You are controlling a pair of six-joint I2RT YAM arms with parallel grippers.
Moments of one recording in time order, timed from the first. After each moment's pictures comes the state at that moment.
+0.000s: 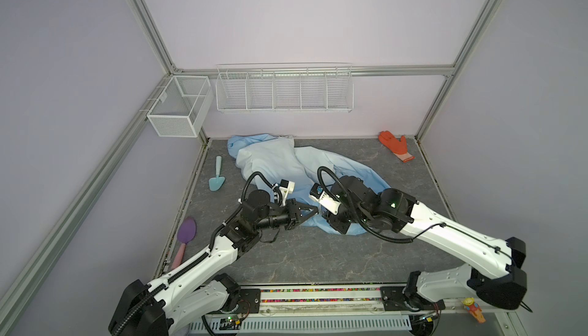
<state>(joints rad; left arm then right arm) -0.71 1.00 0.60 0.19 0.65 -1.25 1.05 1.34 1.38 -0.95 0.09 -0.07</state>
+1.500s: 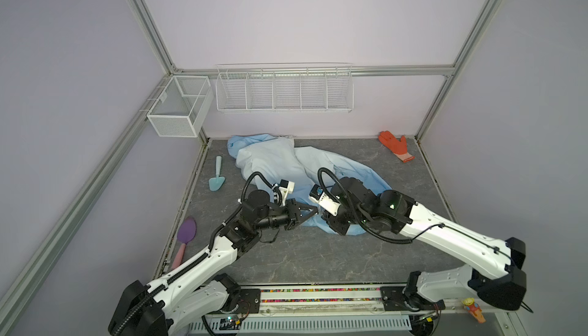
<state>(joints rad) -0.71 1.00 0.60 0.19 0.65 -1.25 1.04 1.33 1.35 -0.92 0.06 -0.06</state>
